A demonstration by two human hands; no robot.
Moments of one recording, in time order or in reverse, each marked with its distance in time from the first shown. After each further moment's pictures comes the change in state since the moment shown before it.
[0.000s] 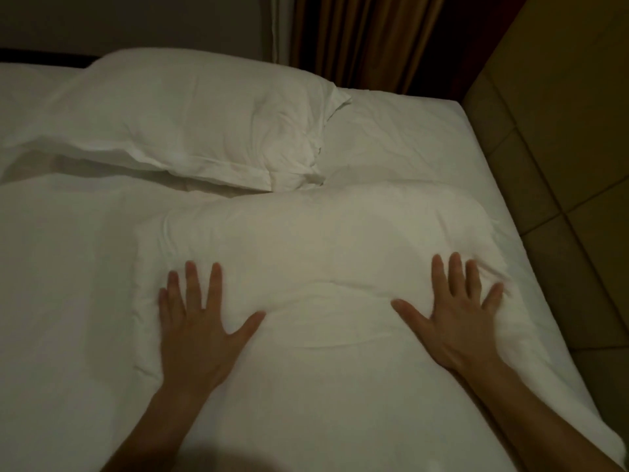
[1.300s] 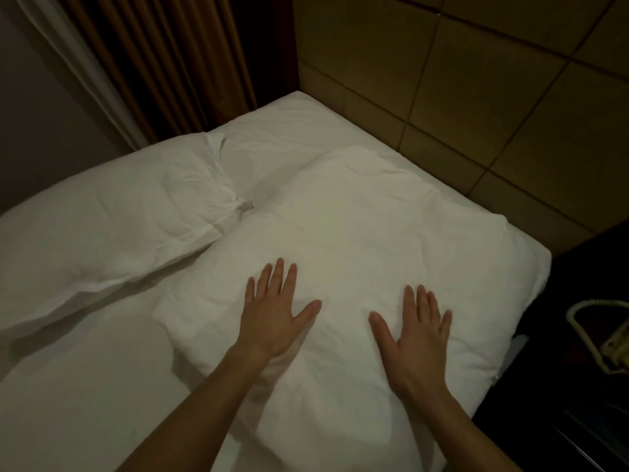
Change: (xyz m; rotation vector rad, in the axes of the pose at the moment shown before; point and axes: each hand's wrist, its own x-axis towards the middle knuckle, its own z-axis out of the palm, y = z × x) left_hand 0.045 0.018 -0.090 0.064 -0.424 0.879; right_hand -0.217 -0.177 -0.003 0.525 0.236 0.710
